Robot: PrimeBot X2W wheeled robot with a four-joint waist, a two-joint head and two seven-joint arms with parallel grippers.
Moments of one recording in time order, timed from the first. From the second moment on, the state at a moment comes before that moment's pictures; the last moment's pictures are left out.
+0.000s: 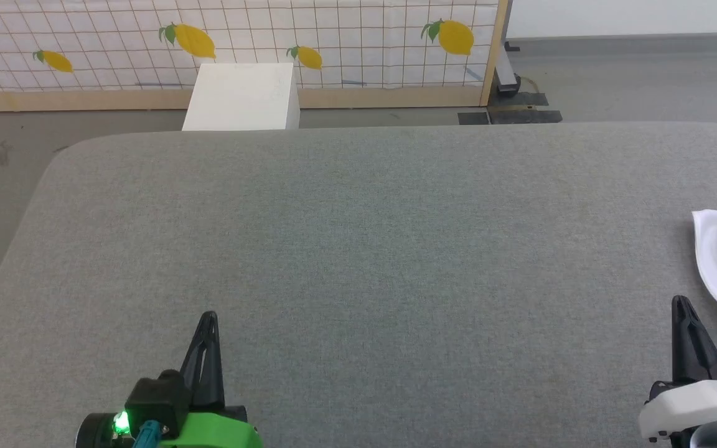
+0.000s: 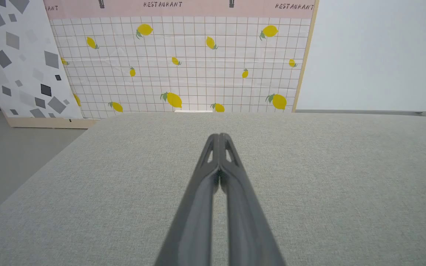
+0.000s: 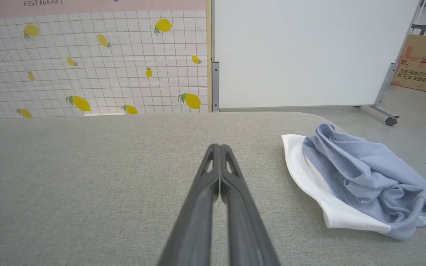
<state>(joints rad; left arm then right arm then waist) 0.11 0.17 -0.23 -0.05 -0.21 0.18 -0.24 0.04 -0.05 -0.26 0.12 0.03 0.13 -0.17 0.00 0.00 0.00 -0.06</state>
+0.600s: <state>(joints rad) 0.10 0.15 -0.19 -0.04 -0.18 0.15 -0.20 0.04 -0.05 -0.22 0.10 0.03 0.13 -0.14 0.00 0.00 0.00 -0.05</state>
